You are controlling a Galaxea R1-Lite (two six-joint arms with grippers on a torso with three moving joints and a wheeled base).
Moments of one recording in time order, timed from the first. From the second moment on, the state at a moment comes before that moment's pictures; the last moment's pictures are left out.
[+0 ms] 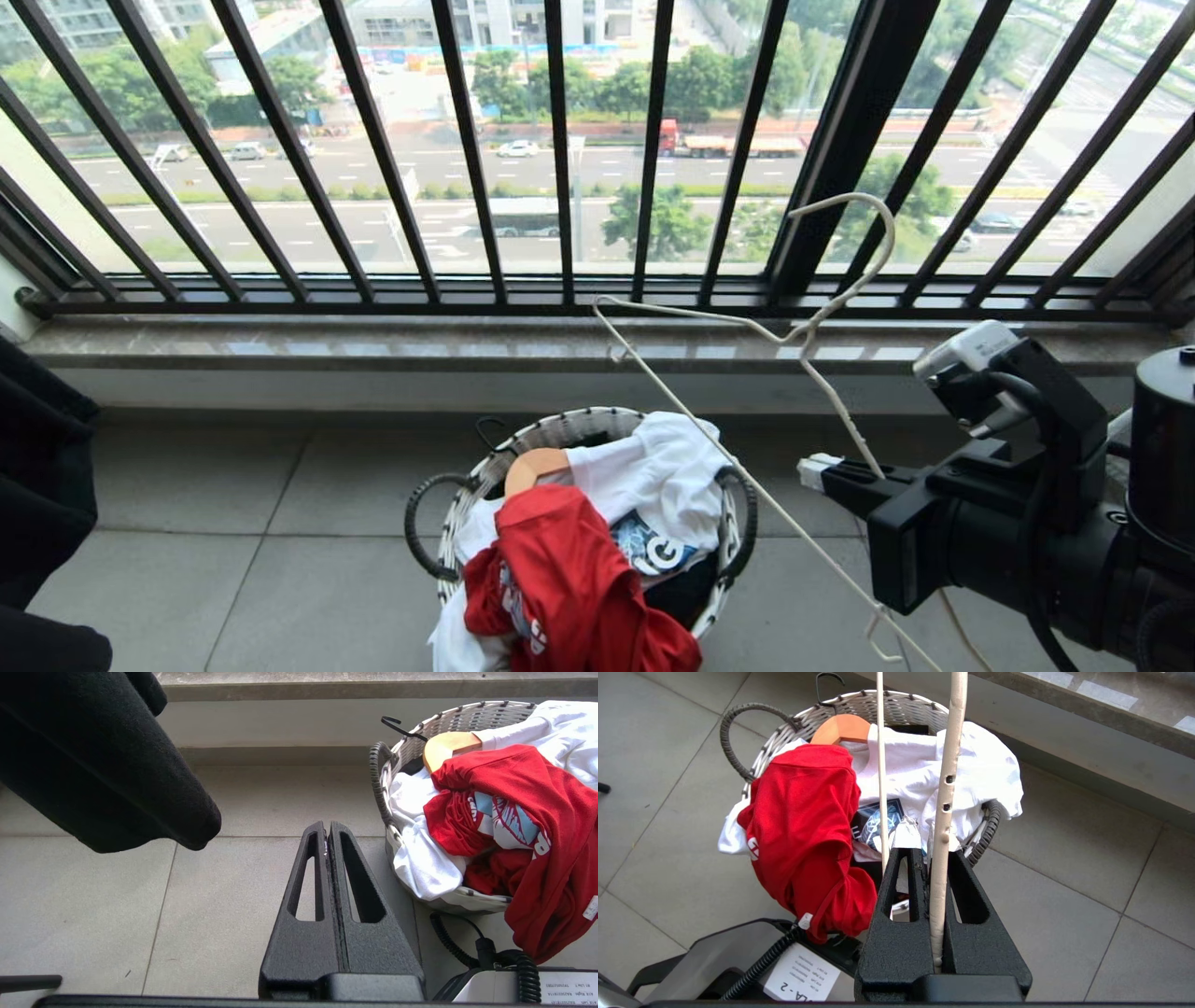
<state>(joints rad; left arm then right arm) 0.00 0.00 0.00 0.02 0.00 0.00 0.78 1.32 -0.68 -0.31 -0.27 0.07</state>
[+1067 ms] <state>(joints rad) 0.00 0.00 0.00 0.02 0.00 0.00 0.79 1.28 -0.67 -0.31 -0.27 0.05</state>
